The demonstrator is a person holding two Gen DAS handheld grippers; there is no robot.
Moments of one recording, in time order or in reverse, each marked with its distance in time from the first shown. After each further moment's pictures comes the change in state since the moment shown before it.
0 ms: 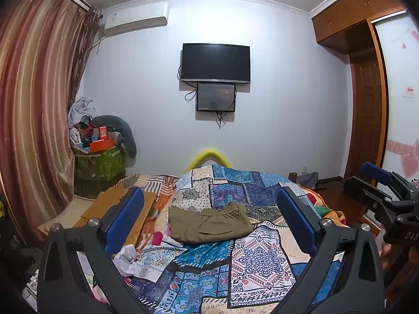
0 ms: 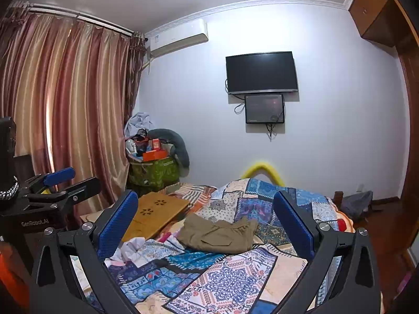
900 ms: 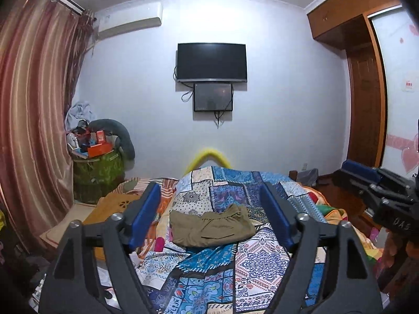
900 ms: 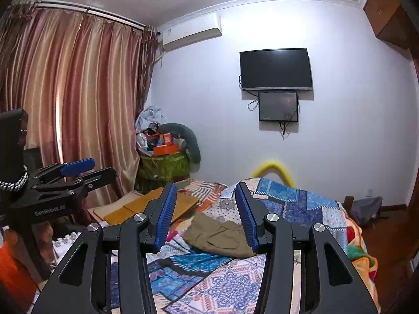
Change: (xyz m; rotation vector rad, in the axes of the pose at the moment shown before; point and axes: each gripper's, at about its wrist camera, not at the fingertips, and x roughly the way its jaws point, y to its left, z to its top) left arm 0.014 0.001 0.018 0.032 0.002 -0.010; right arm 0.032 -0.005 0.012 -0.026 0.038 0.080
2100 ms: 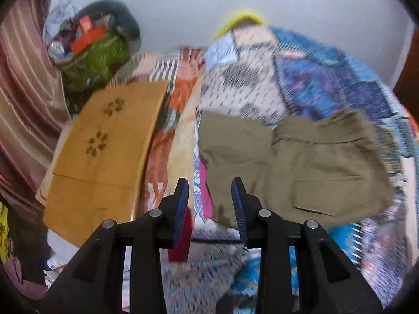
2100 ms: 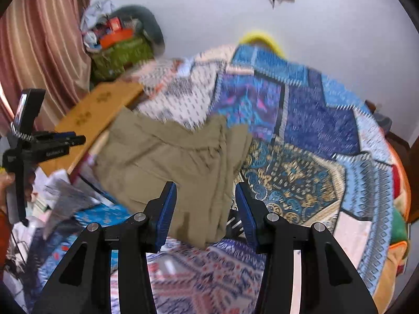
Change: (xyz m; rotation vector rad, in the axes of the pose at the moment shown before) left arm 0.413 0.113 -0.147 0.015 0.744 0.137; right arm 0.281 -0.137 -0.124 0.099 0.673 -0.071
